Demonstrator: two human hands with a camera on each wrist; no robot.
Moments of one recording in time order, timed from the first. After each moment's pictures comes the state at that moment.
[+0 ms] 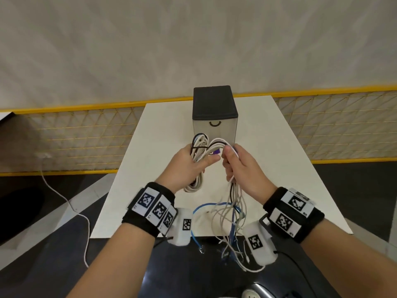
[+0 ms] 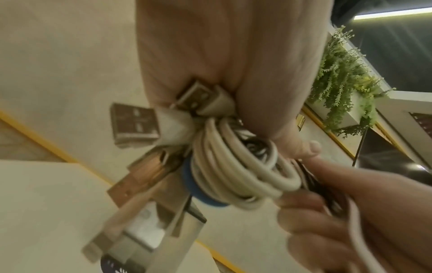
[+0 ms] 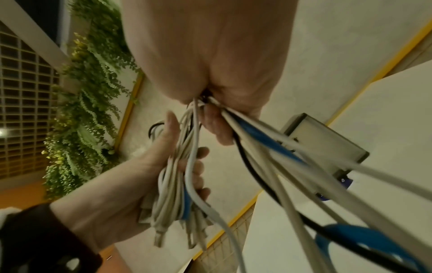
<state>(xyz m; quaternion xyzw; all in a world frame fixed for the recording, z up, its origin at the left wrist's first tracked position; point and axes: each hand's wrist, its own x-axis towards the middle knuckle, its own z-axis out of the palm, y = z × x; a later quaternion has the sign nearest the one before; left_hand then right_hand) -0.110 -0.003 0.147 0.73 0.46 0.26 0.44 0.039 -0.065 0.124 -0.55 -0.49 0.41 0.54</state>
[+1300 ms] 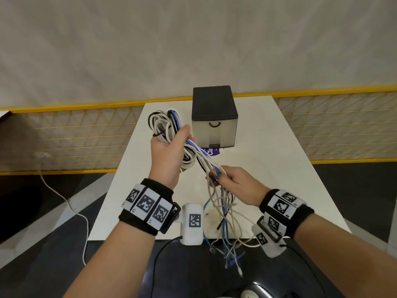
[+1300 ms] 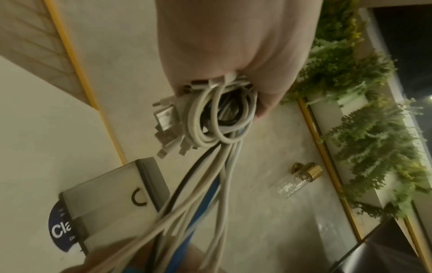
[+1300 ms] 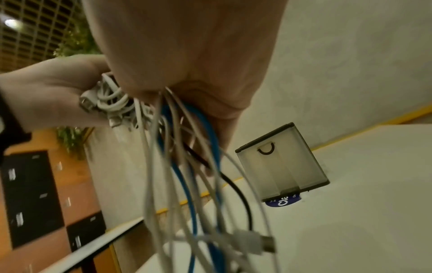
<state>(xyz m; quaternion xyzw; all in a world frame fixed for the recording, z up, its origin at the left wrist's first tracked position) -0.105 0.004 0.173 0.43 0.47 0.53 0.56 0.056 -0.055 0.092 -0.55 -0.66 0.38 0.33</state>
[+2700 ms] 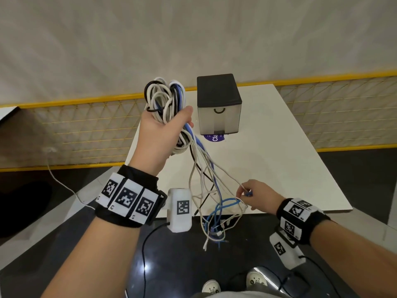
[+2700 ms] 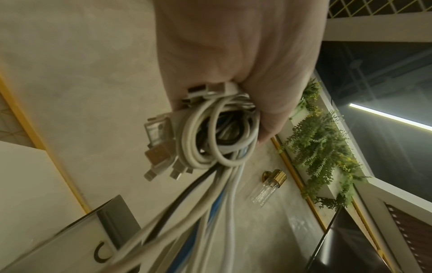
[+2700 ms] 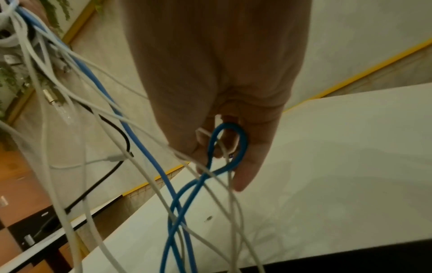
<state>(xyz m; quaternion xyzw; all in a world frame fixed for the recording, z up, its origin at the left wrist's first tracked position) -0.164 -0.037 0.211 0.59 0.44 0.50 0.45 0.059 -0.121 0.019 -0.70 -0.58 0.36 0.18</state>
